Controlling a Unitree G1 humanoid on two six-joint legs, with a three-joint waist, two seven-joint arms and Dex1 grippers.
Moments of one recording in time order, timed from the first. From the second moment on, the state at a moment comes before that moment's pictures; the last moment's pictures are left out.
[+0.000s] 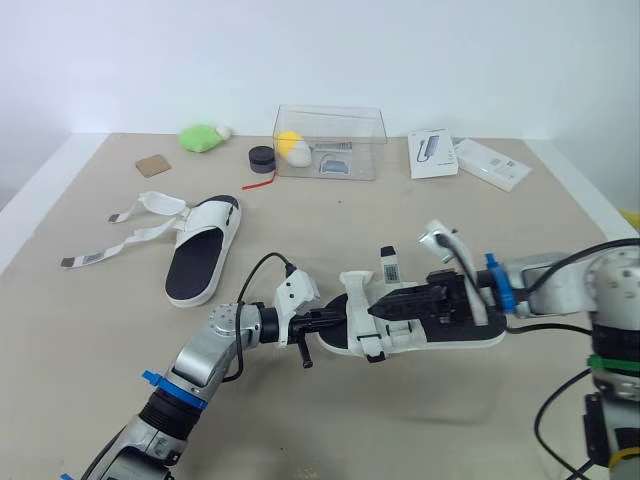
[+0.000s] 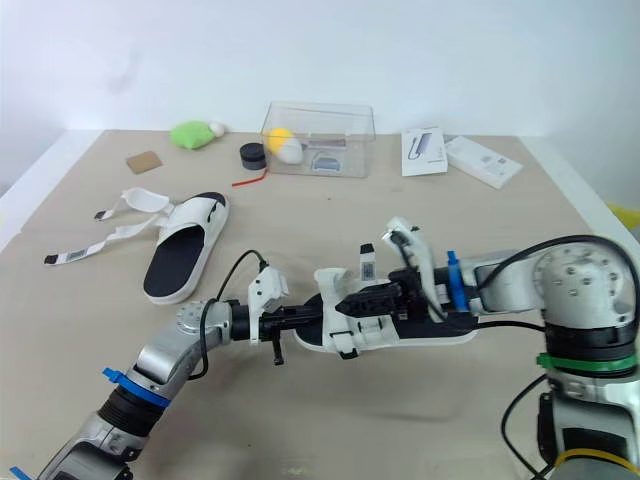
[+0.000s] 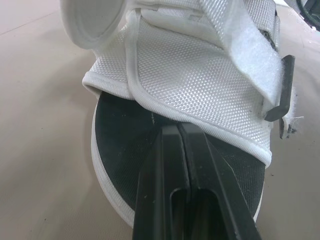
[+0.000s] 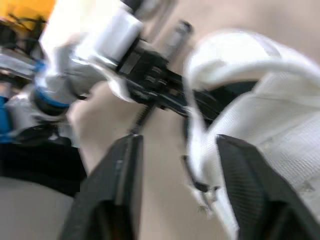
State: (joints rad) left arm -0.35 0.29 -0.35 0.01 -0.27 0.34 -0.90; right arm -0.62 -0.92 -0.12 -0.21 1.52 1.61 0.44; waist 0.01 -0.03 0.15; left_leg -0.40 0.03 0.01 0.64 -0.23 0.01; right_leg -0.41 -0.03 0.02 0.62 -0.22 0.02
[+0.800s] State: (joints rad) left arm -0.35 0.30 -0.35 0.01 -0.27 0.33 -0.90; right arm -0.38 -0.90 0.01 -0.46 1.30 1.50 0.41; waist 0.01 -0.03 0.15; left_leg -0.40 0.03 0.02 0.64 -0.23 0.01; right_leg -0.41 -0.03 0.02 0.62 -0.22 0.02
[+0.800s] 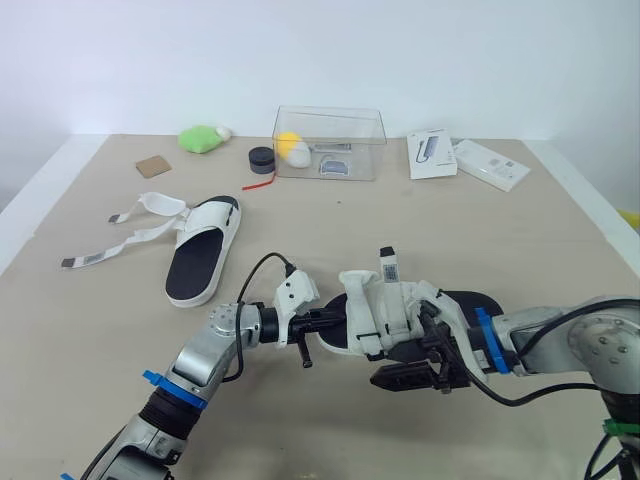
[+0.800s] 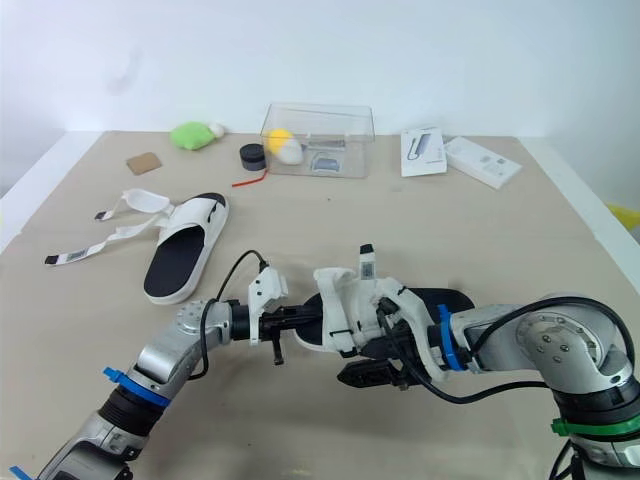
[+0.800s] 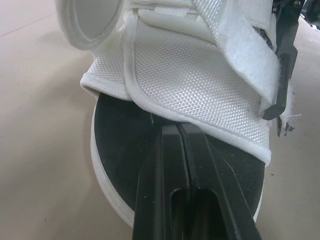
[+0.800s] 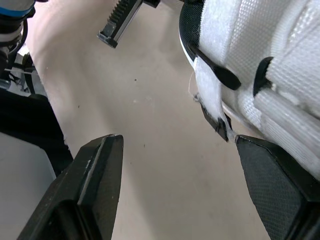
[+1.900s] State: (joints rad) left arm -0.35 0.30 -0.35 0.01 -0.27 0.33 -0.90; right arm -0.17 -0.89 0.00 -0.55 1.31 1.49 0.42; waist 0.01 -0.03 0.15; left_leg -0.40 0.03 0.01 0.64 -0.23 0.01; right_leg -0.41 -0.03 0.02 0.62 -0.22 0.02
